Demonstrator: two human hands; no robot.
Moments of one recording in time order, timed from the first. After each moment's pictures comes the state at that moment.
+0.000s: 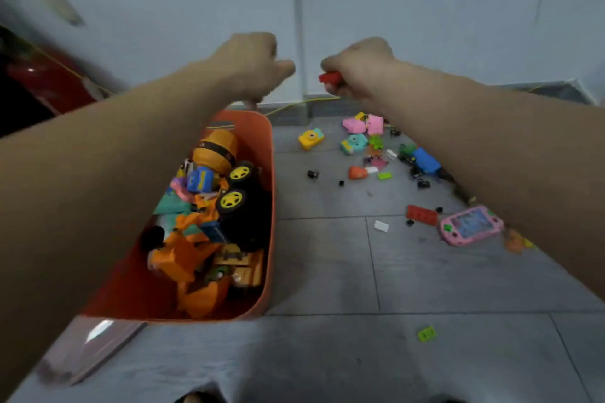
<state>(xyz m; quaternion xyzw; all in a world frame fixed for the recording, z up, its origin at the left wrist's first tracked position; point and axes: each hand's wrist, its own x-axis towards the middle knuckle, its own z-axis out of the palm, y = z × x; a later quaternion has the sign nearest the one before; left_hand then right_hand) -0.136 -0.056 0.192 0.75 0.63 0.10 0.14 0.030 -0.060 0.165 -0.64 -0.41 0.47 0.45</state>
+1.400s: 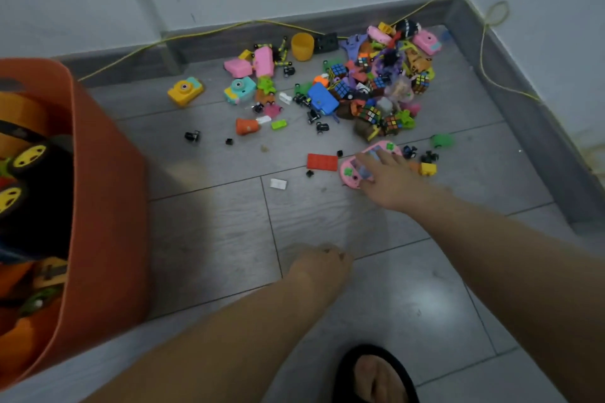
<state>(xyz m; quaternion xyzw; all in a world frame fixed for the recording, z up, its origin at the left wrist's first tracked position) 0.089 -0.285 -0.088 0.89 0.25 -0.33 0.20 0.291 -0.227 -0.090 -0.77 -0.57 0.27 -0.11</state>
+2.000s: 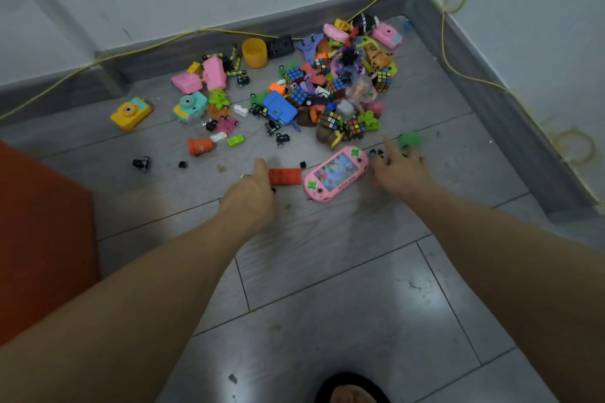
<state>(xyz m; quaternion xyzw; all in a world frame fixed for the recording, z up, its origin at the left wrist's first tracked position) 0.110 -0.152 -0.089 0.79 0.56 -0.10 0.23 0.368 -0.224 -0.112 -0.89 -0.35 0.29 0.02</state>
